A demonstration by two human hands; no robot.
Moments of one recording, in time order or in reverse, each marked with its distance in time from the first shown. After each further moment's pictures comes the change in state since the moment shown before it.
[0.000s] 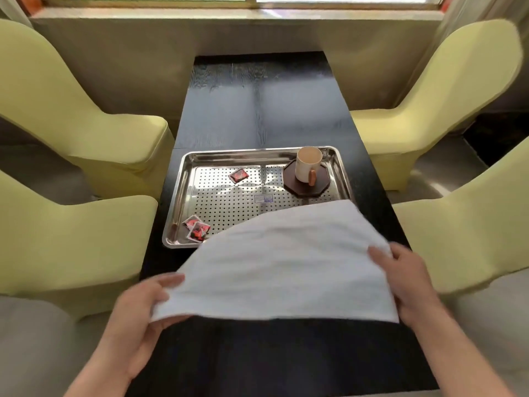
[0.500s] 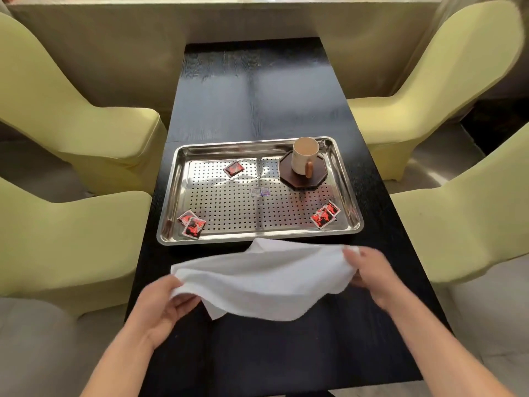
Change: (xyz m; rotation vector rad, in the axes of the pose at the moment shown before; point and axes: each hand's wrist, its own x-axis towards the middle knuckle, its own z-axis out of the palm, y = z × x) left_hand 0.064 -0.033 0.003 -0.040 -0.029 -0.195; right_hand 0.063 0.062 0.025 -0.142 -0.136 0.133
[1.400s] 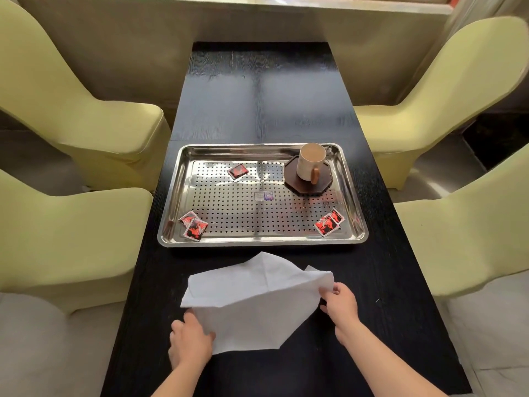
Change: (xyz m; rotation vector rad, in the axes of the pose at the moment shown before) left_hand 0.070 -0.126 -0.005 1.269 0.396 0.021; right_hand 0.007 0.066 0.075 0.064 0.158 0.201
